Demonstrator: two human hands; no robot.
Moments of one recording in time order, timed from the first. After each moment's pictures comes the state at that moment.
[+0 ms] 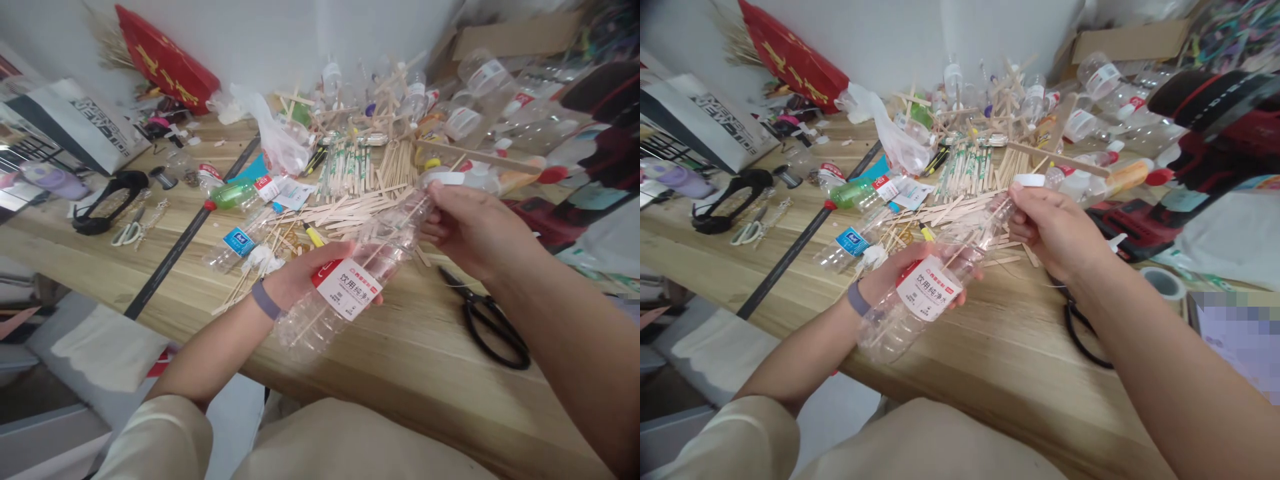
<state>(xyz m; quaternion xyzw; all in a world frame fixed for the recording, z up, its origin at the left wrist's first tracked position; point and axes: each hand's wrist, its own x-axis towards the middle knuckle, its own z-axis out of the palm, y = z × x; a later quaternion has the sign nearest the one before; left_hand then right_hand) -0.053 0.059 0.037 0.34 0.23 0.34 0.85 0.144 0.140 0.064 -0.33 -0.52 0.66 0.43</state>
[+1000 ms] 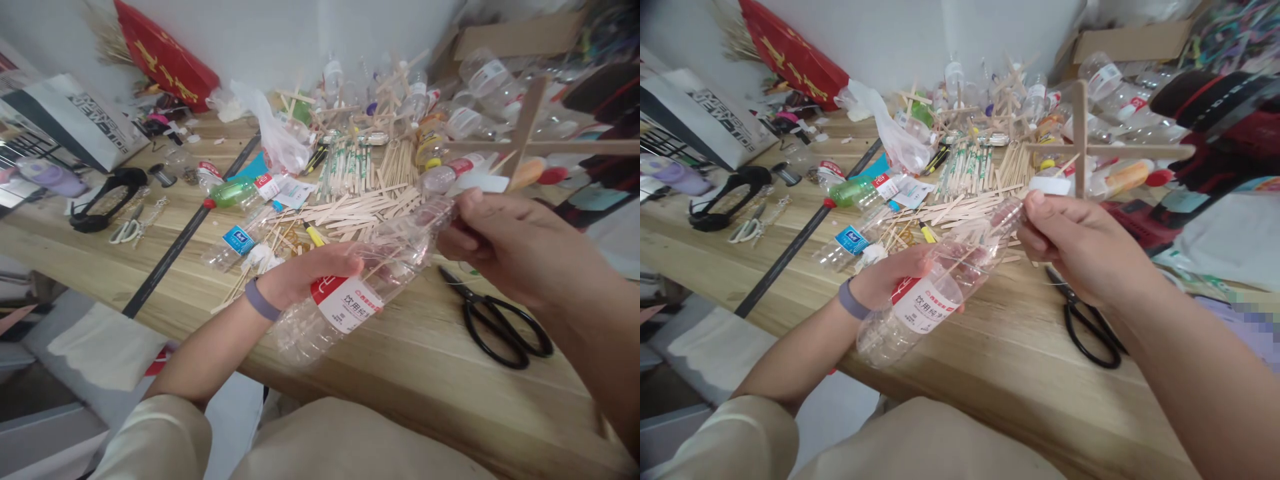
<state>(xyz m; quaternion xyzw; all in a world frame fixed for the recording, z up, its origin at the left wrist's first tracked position) -0.052 0.050 0.050 0.43 0.26 0.35 0.79 0.165 0.125 0.069 -0.30 -0.61 0.62 0.40</state>
